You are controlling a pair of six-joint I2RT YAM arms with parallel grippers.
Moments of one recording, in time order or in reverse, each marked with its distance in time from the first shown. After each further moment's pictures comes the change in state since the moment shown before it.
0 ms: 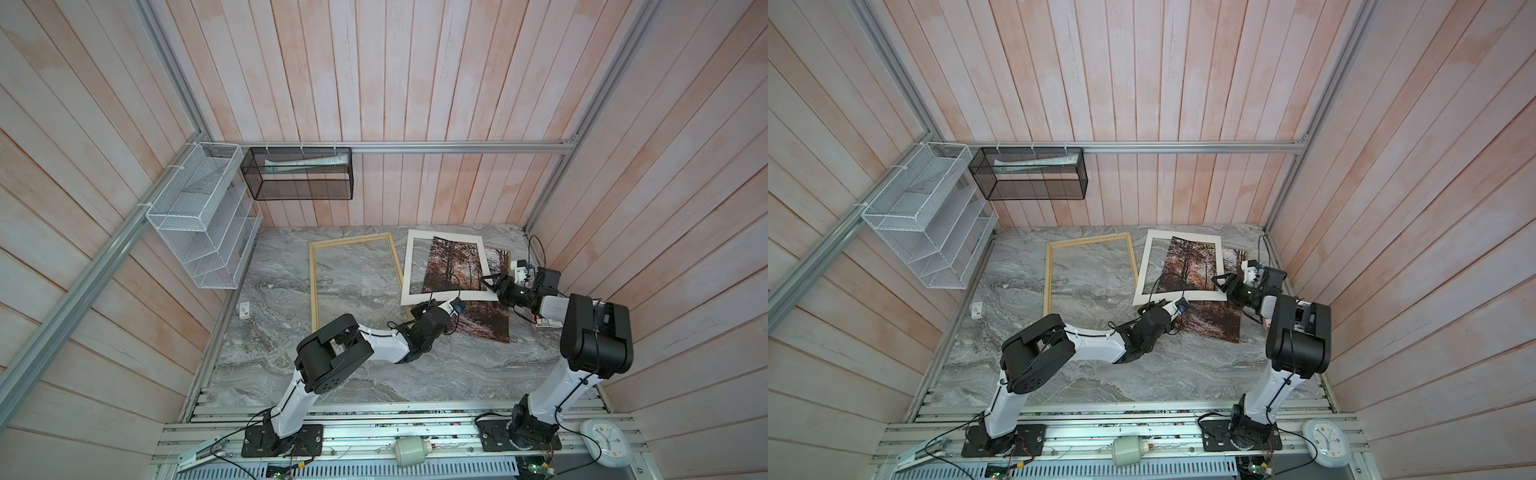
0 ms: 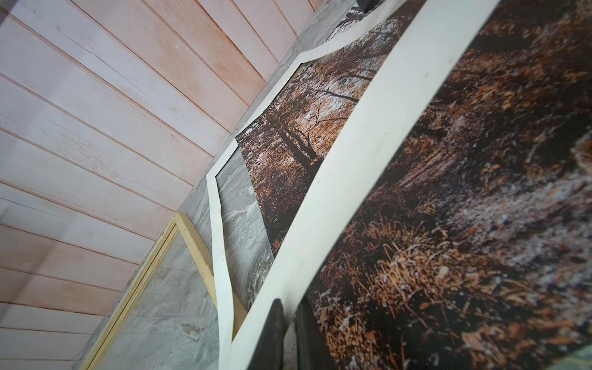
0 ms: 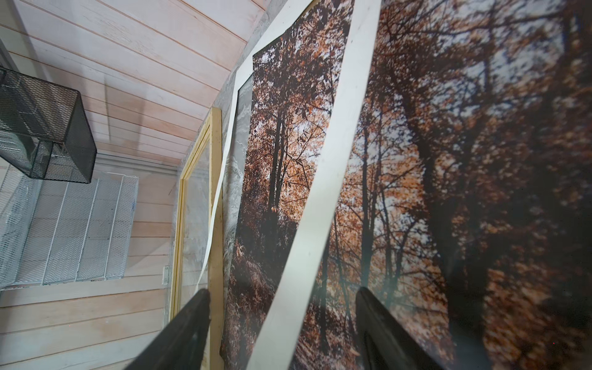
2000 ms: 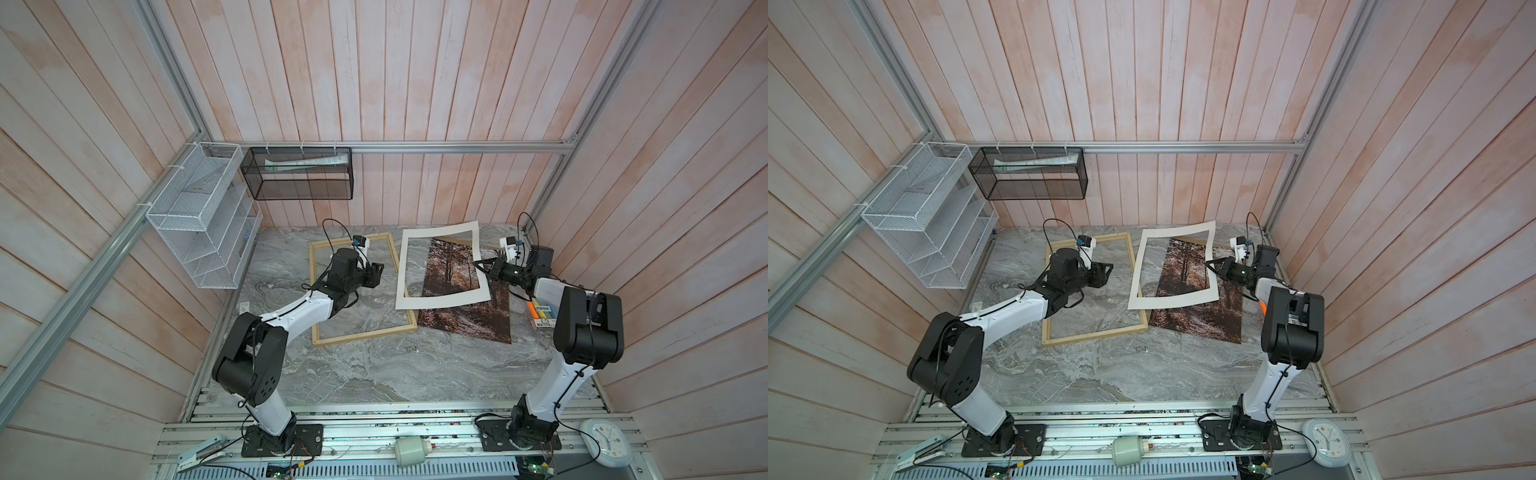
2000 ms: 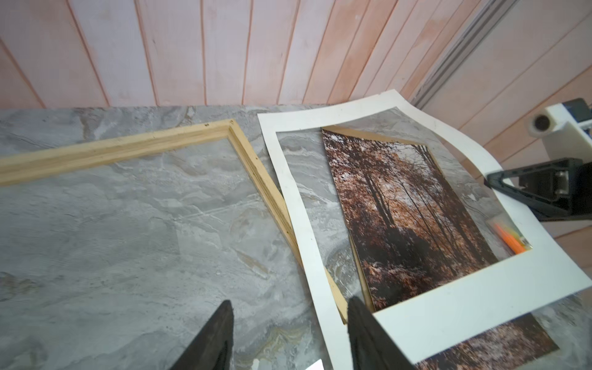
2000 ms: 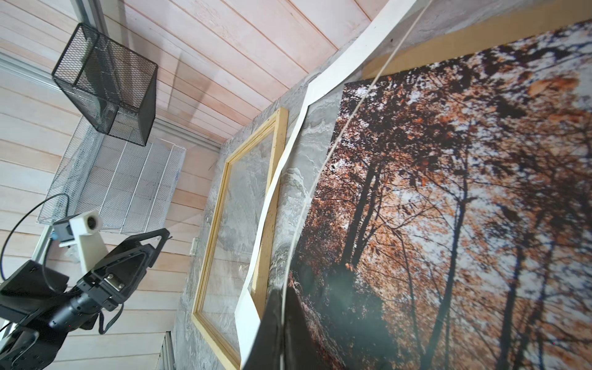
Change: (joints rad) left arm 0.597 -0.416 -0.142 -0.312 0.785 -0.733; right arm 0.090 0.032 0.214 -0.053 -0.140 -0.041
